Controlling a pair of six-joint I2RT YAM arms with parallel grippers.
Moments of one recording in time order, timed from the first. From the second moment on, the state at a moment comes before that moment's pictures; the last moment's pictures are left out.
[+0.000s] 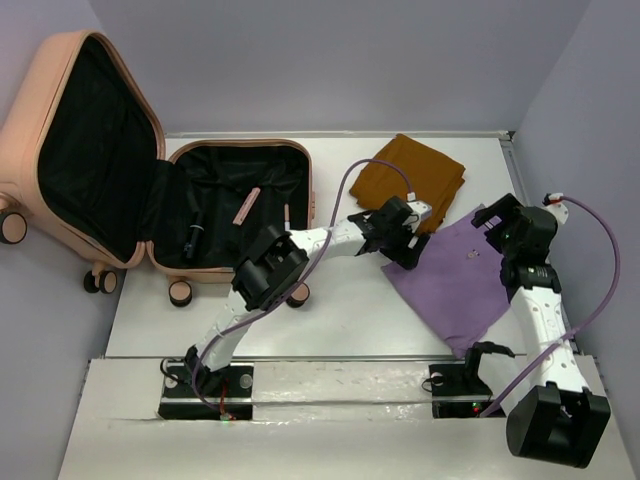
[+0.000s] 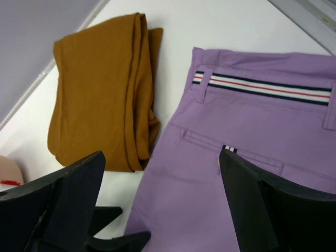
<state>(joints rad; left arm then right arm) -0.95 2.25 1.69 -0.24 0.14 -0.24 -0.19 0.88 0.67 -0.19 0.10 0.61</state>
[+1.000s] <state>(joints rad) -0.93 2.17 1.35 0.18 0.41 -0.38 -0.56 1.14 0.51 -0.26 0.18 0.69</state>
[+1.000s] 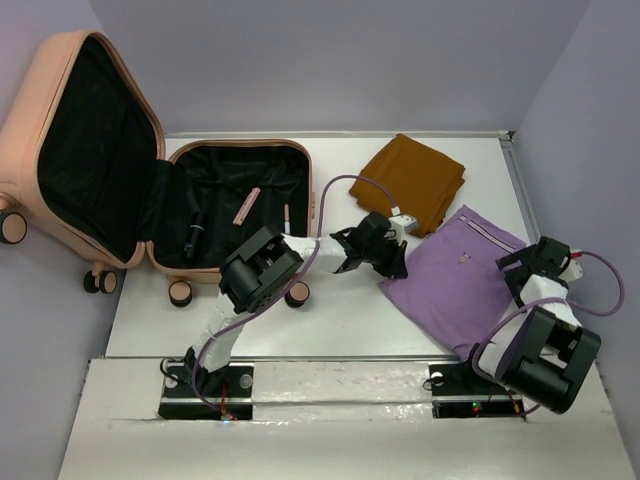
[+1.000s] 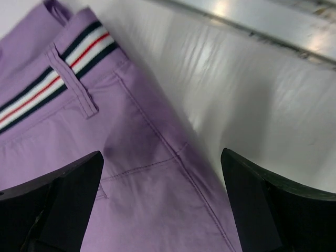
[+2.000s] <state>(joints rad) -0.93 2.16 1.35 0.18 0.43 -0.38 -0.57 1.09 0.40 0.05 -0.15 0.70</state>
